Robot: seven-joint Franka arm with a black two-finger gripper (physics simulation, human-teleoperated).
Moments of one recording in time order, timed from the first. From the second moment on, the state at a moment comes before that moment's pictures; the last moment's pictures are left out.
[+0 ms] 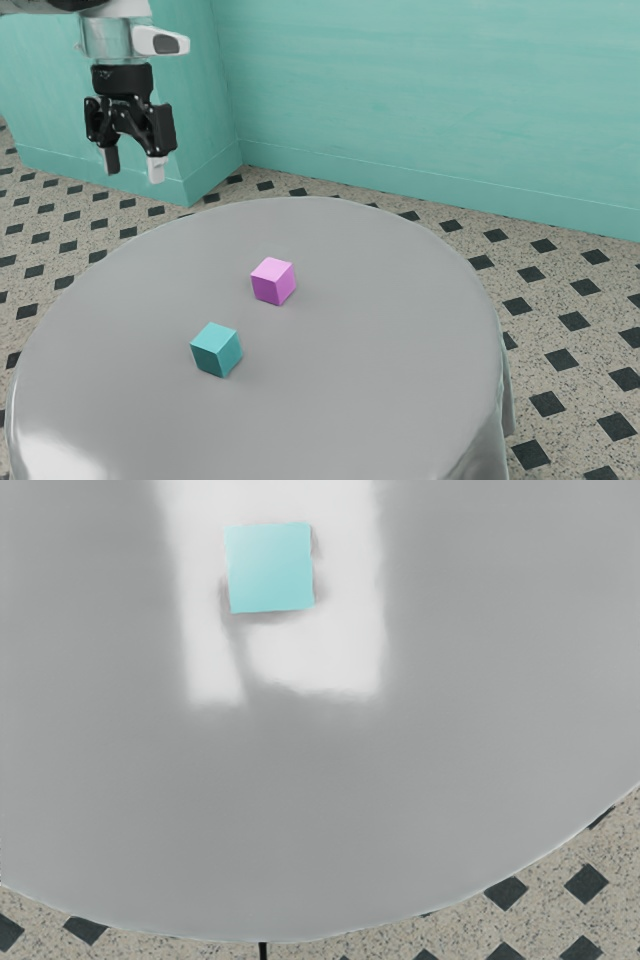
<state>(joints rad) -0.22 -0.01 0.23 -1.45 -0.04 1.09 0.06</state>
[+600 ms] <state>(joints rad) -0.05 -0.17 0.10 -2.39 -0.08 2.26 0.10</state>
